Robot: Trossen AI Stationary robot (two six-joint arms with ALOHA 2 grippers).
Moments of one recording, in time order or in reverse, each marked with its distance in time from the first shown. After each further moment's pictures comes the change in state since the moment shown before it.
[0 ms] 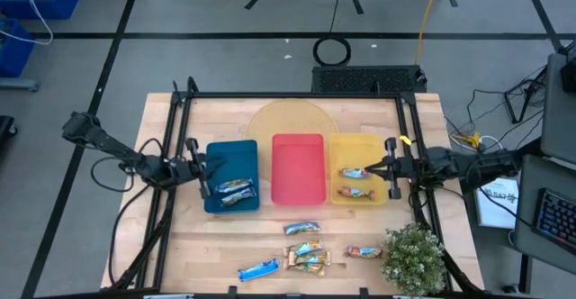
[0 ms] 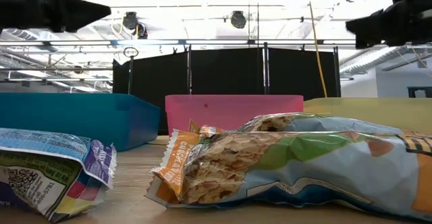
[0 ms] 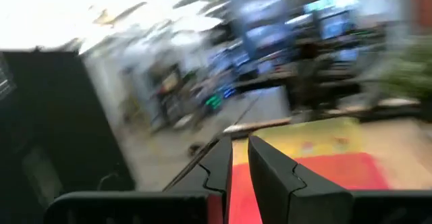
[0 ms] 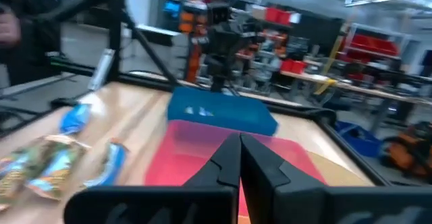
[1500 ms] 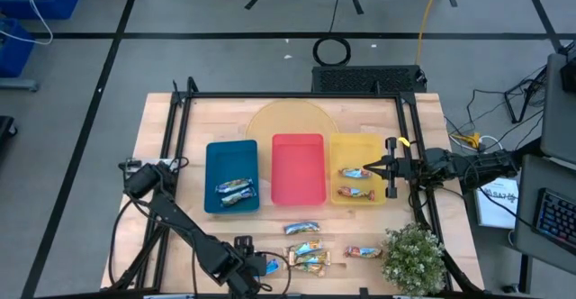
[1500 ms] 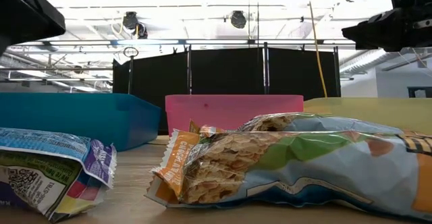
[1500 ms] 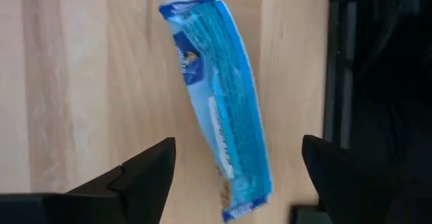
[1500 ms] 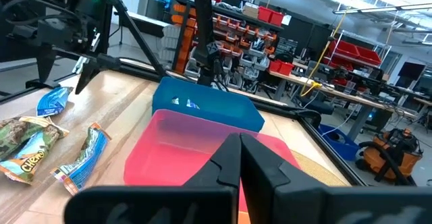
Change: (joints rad) left arm -0.281 1.441 1.428 -1.527 0.705 -1.238; right arm 0.000 -0.004 -0.018 0.007 0.031 -0.085
